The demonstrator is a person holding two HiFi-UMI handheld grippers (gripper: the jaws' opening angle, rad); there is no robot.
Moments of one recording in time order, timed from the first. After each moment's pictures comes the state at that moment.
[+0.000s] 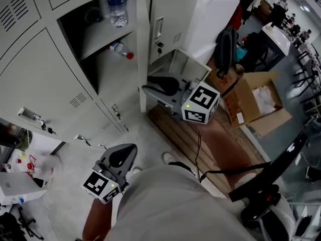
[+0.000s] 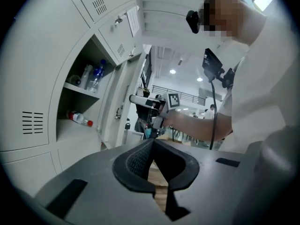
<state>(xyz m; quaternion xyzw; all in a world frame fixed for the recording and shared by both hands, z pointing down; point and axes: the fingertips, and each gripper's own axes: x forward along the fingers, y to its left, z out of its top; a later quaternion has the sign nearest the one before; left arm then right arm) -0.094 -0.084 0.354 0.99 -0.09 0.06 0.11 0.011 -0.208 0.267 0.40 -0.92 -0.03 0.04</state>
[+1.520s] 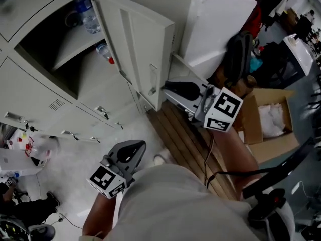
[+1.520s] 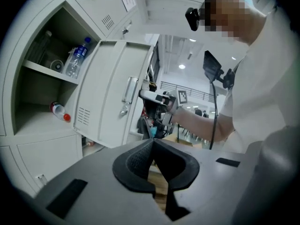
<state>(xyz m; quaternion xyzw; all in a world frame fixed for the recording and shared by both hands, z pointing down) 0.111 -0.083 0.371 0.98 -0.15 0.09 0.13 0.206 -0.187 0.269 0.32 -0.95 -0.01 0.00</state>
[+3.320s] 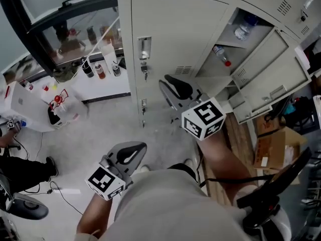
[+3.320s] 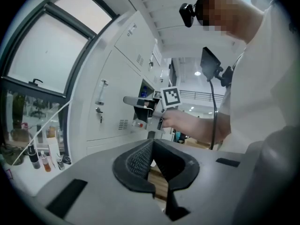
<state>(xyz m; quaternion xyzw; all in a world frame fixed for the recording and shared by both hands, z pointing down) -0.370 -0.048 0.360 0.95 -0.29 0.05 0.10 -0.327 -0.222 0.279 0.35 -0.93 -0.04 0.05</state>
